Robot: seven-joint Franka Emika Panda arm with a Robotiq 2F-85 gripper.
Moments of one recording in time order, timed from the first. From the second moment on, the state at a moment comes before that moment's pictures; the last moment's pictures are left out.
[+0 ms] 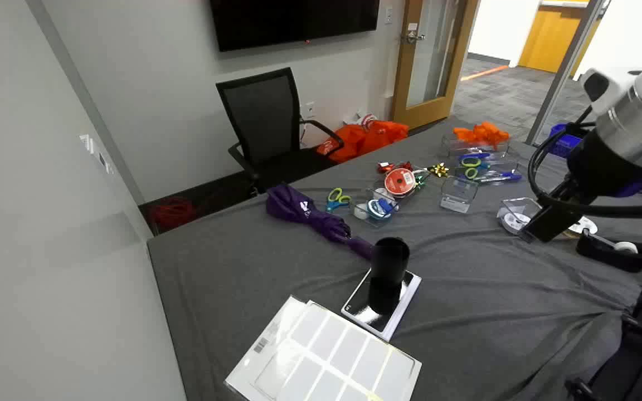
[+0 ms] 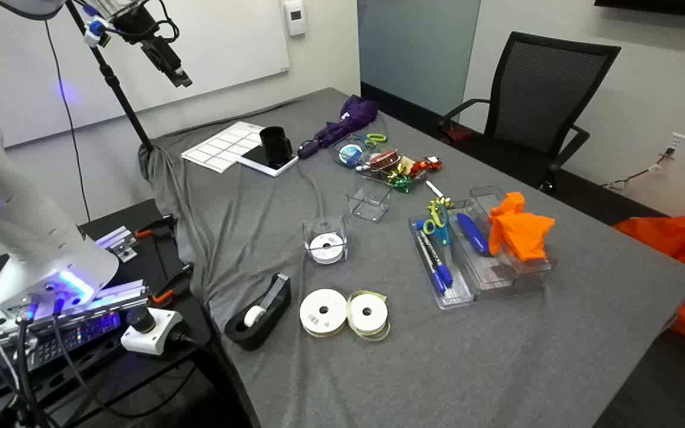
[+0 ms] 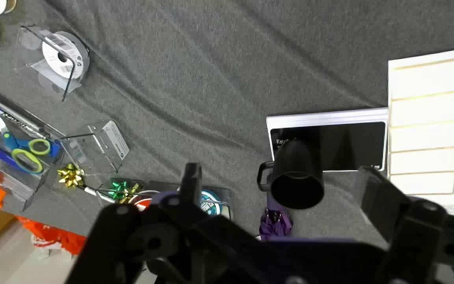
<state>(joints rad) 0.09 -0.61 0.46 -2.62 -0.09 2.25 0.38</state>
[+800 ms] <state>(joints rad) 0.08 -0.56 0.41 -2.59 -0.20 2.20 0.35</state>
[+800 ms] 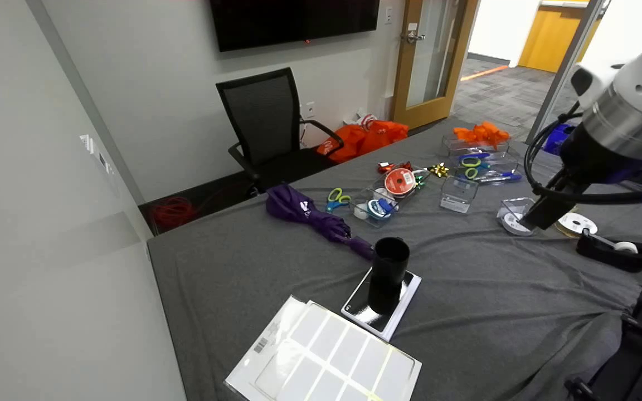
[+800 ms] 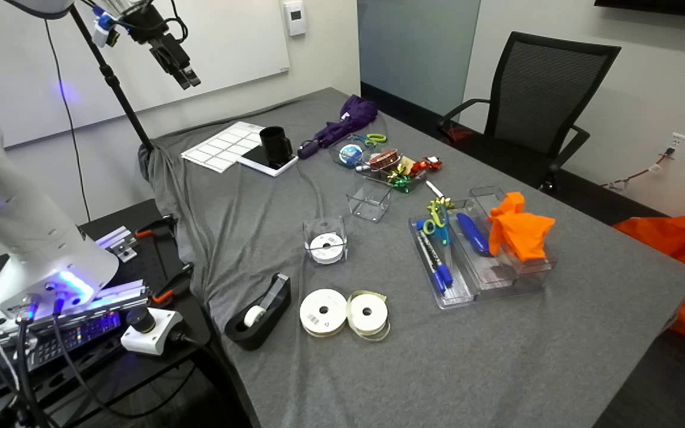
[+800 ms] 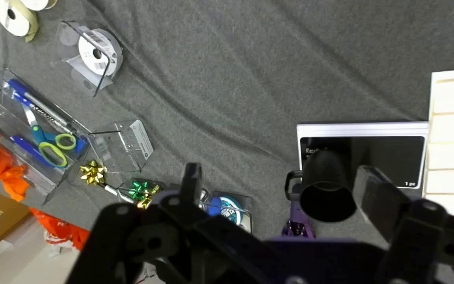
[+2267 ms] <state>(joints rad) 0.08 -0.25 0.15 -2.29 -0.55 2.20 -0.28</state>
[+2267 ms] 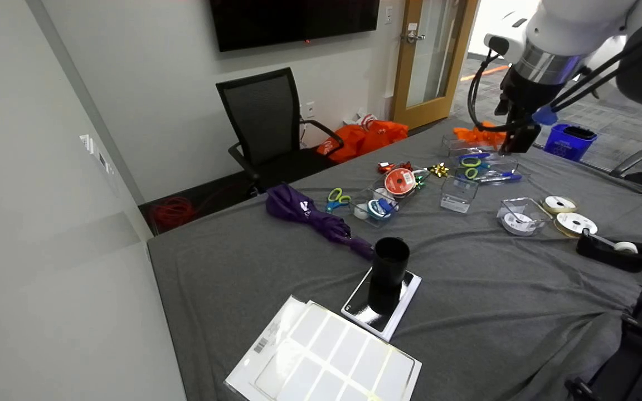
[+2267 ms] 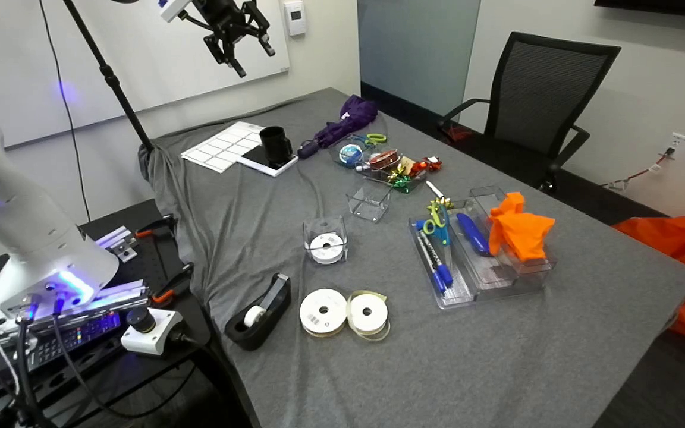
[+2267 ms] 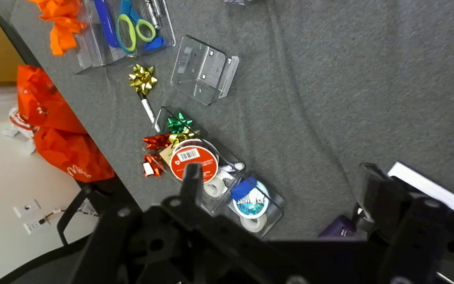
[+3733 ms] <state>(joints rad) 0.04 0.15 0.03 -1.84 -0.31 2.10 -1.31</state>
